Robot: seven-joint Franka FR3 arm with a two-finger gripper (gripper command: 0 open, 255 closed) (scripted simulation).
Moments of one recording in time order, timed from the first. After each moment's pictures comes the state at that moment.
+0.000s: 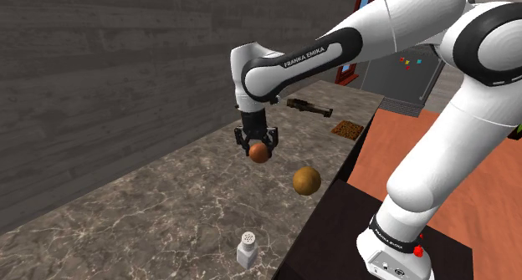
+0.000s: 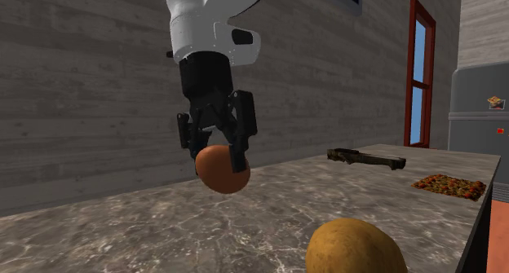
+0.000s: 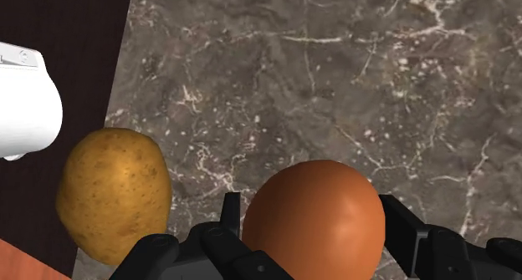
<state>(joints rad) -0.24 -0.10 0.57 -2.19 0.07 1.89 1.48</state>
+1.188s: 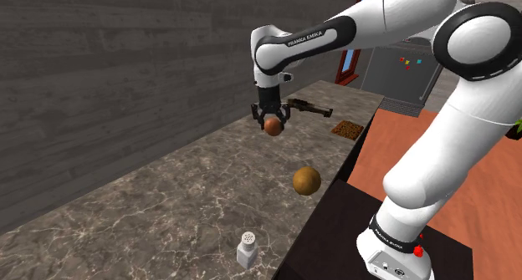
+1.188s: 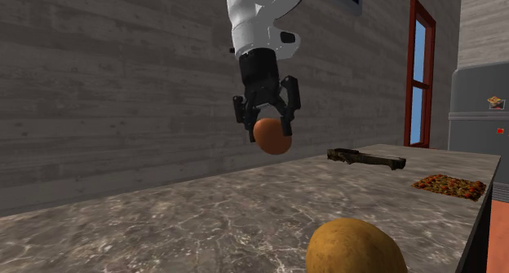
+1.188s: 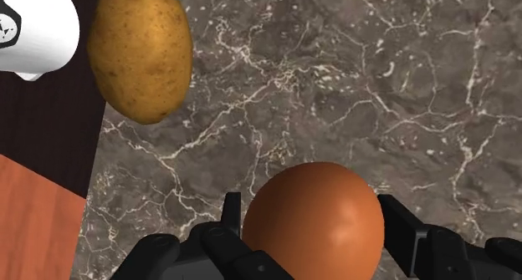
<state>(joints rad) -0.36 -0.07 0.44 -2.07 -0.01 1.79 1.27</state>
